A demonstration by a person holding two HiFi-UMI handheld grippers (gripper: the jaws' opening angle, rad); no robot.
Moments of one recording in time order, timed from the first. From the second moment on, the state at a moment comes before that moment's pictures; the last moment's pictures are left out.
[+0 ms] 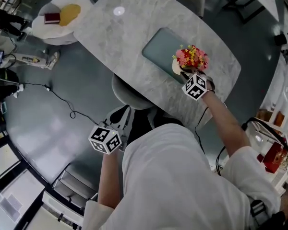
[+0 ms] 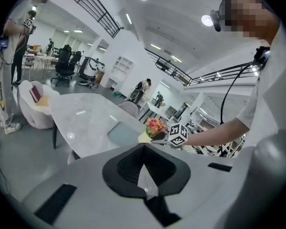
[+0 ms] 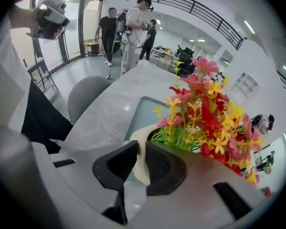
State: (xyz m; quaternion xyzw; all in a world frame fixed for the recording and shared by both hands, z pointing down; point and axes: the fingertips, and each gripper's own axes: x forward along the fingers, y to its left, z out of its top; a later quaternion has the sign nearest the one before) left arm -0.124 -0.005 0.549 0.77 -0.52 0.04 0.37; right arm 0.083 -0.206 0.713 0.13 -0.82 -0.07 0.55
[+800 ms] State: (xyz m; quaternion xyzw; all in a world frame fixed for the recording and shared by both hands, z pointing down) left arm -0.093 -0.042 0.532 0.82 -0.45 0.06 0.34; right arm 0.160 -0.181 0.651 0.22 -0.81 -0.01 0.55
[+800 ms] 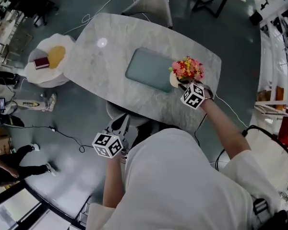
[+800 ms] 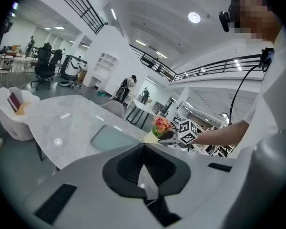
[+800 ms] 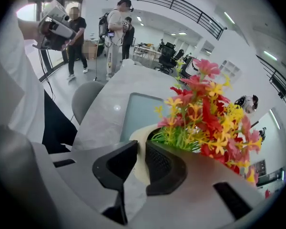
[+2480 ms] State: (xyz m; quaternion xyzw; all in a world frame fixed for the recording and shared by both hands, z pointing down) left arm -0.019 -0.104 0.523 0.89 -0.34 0.10 0.30; right arm 0.275 -0.140 0.639 0.35 -0.76 0.08 0.54
